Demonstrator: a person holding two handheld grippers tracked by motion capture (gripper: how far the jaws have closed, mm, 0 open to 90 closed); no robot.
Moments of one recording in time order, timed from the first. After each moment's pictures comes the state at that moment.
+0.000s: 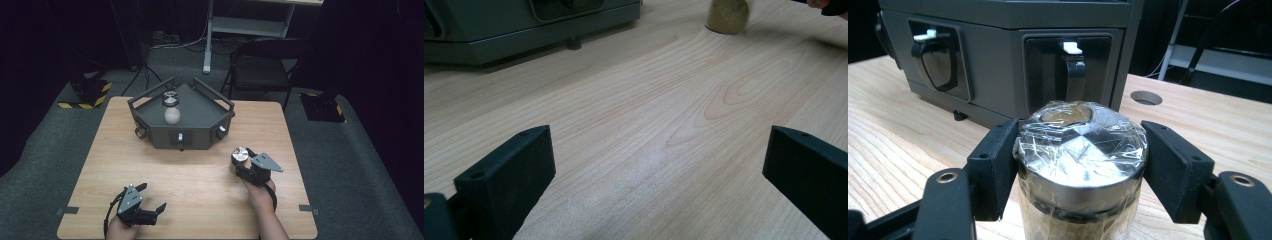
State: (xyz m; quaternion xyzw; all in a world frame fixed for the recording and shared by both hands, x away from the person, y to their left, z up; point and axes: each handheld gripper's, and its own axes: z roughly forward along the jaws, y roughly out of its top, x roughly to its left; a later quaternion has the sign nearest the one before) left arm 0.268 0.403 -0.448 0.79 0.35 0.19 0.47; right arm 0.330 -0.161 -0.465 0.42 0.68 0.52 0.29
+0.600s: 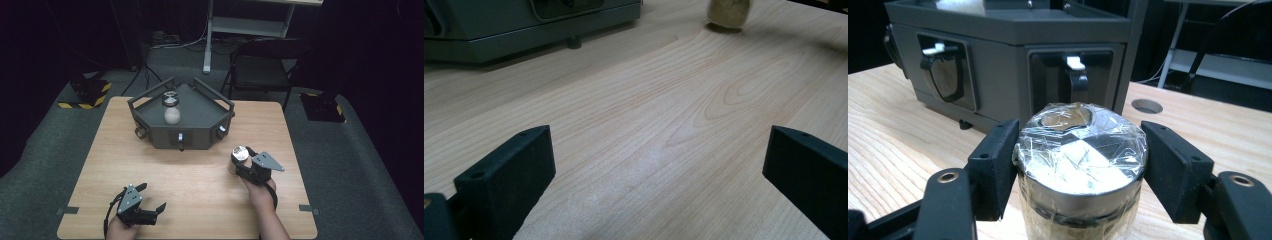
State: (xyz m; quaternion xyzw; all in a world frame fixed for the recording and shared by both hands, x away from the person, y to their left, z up) left arm 0.268 0.404 -0.448 0.79 0.36 0.19 0.47; right arm 0.327 -0.159 -0.454 0.42 0.68 0.53 0.29
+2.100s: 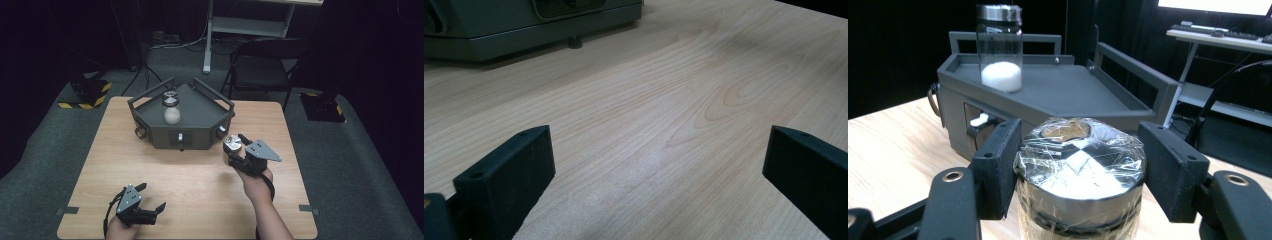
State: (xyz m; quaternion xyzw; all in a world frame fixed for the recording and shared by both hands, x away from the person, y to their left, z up) left arm 0.269 0.405 -0.449 0.78 0.36 0.18 0.47; right arm 0.329 -0.137 -0.393 0.37 0.68 0.55 0.31
